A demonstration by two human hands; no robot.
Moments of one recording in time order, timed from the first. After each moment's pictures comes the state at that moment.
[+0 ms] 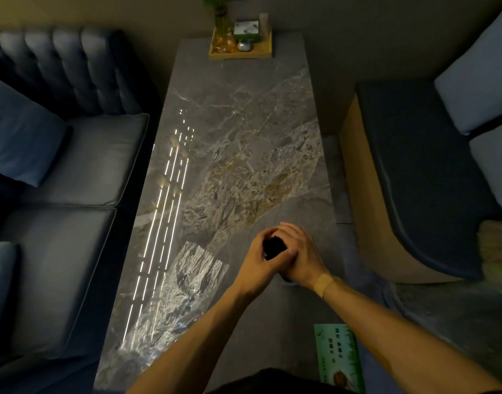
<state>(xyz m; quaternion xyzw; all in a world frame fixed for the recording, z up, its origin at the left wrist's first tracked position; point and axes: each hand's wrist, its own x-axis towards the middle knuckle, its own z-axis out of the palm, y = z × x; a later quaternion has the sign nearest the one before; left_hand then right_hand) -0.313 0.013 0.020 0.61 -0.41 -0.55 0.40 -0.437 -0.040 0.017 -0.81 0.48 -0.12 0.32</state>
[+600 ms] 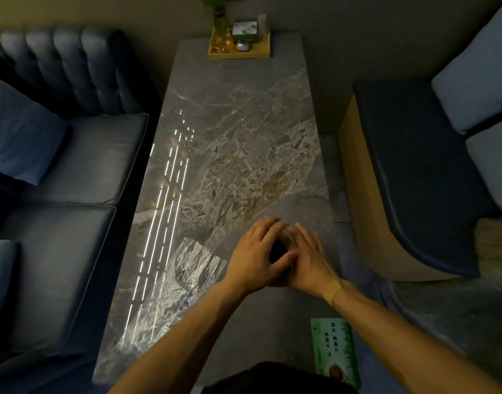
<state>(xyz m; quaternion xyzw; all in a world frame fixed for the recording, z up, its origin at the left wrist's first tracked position) -0.307 0.009 0.034 0.61 -0.74 -0.19 0.22 -0.462 -0.022 0.003 -0.82 0.50 0.01 0.29</state>
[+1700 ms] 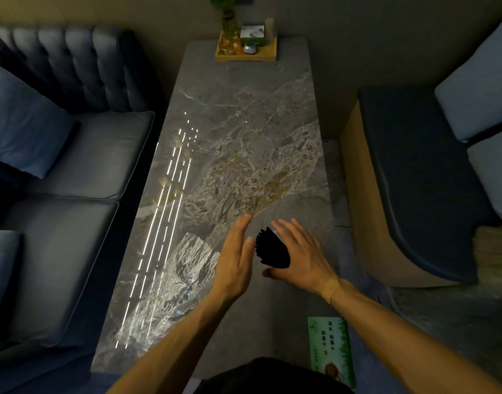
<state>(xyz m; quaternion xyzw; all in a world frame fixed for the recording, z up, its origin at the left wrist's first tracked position) -0.288 0.045 0.024 0.68 -0.54 -0.33 0.36 -0.460 -0.021 0.009 -0.83 0.48 -0.04 0.29</state>
